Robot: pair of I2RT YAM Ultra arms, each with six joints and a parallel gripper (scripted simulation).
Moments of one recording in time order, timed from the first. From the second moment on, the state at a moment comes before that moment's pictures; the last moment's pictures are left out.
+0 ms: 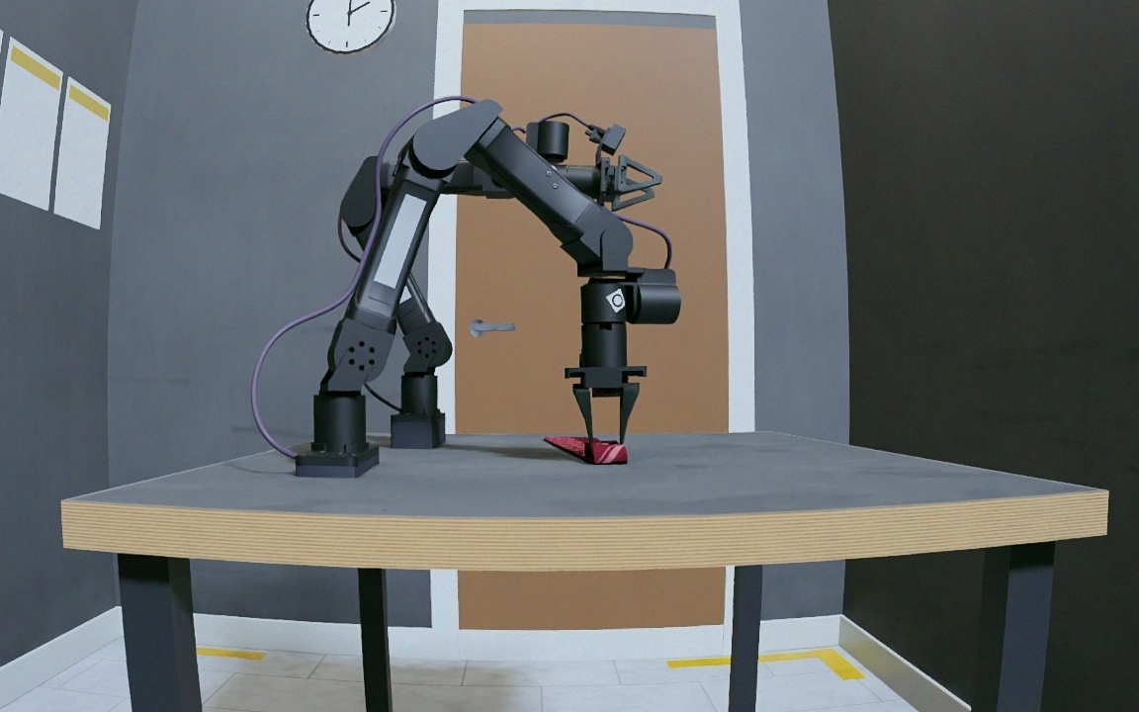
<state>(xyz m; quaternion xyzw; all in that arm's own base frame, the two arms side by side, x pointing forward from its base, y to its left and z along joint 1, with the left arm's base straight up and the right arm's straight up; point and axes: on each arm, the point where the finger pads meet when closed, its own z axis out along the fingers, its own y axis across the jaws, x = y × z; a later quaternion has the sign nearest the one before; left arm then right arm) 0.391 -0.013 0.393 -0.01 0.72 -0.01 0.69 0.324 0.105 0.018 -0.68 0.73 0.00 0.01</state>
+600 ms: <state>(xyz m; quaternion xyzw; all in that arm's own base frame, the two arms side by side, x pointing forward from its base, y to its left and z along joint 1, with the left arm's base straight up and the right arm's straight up) 0.391 -0.013 0.393 -0.01 0.72 -0.01 0.69 0.324 0.105 0.018 -0.67 0.74 0.00 0.01</state>
